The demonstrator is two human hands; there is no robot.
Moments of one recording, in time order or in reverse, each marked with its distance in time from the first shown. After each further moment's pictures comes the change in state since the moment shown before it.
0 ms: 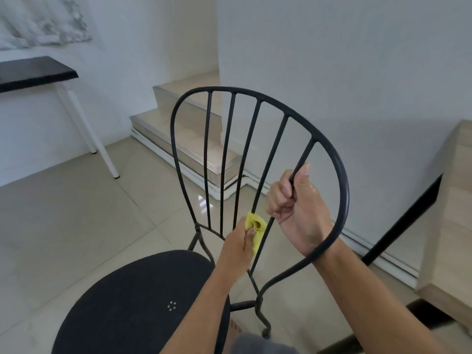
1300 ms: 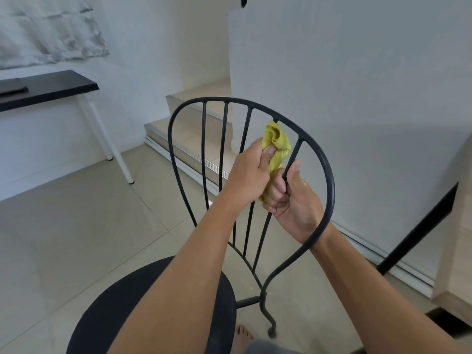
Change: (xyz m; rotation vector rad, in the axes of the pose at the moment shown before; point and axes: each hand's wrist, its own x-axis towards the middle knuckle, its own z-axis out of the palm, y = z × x) left_hand 0.087 0.132 -0.096 0.069 0.135 0.218; right_hand 0.033 0.013 0.008 0.019 -0.064 0.079
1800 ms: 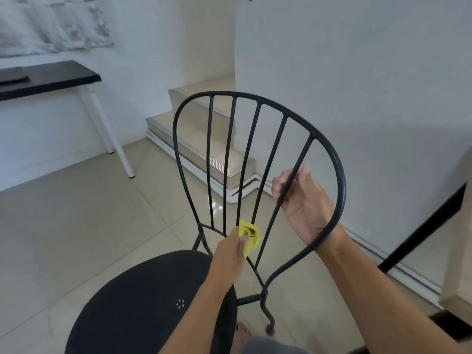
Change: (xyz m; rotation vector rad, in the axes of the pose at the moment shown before) left_hand -0.140 -0.125 0.051 0.122 -0.125 -0.372; right_hand -0.007 0.003 -0.007 -0.012 0.079 -0.071
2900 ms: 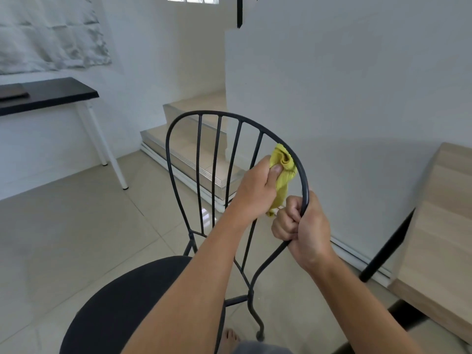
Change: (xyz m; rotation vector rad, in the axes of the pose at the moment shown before) left_hand 0.039 0.189 -0.063 -0.175 0.101 0.369; right_hand -0.056 -0.041 0.019 -0.024 0.218 0.088
